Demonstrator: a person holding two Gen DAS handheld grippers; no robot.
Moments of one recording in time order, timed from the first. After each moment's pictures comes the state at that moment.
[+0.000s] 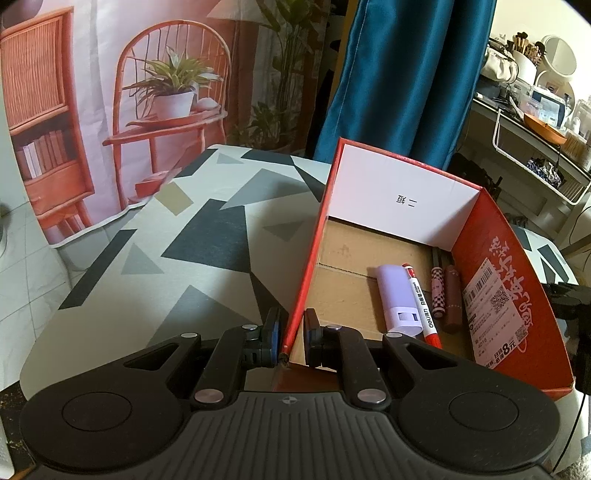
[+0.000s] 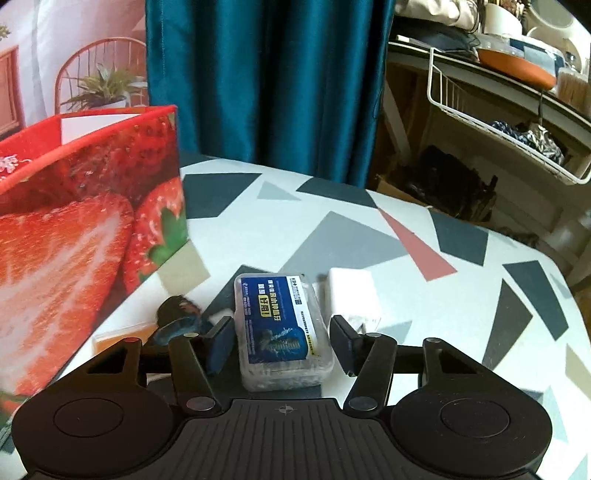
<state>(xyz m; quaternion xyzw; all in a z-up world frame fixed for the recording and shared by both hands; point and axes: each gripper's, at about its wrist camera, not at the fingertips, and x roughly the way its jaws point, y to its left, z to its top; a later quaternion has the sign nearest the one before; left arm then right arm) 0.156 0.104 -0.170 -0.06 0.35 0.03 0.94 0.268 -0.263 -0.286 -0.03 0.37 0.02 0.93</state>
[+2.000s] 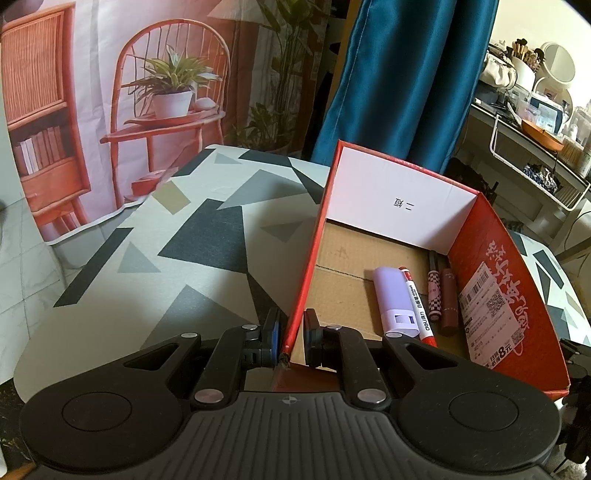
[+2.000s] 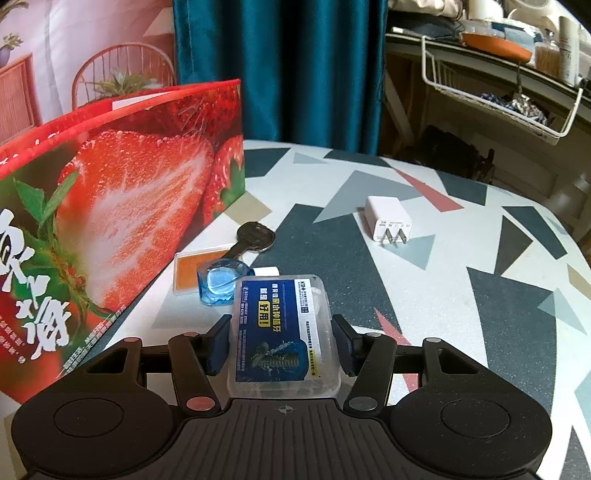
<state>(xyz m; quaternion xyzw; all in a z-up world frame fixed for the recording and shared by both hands) 0.155 0.107 -0.174 -0.07 0.34 0.02 0.94 0.187 -0.225 -0.294 0.00 0.38 0.02 0.93</state>
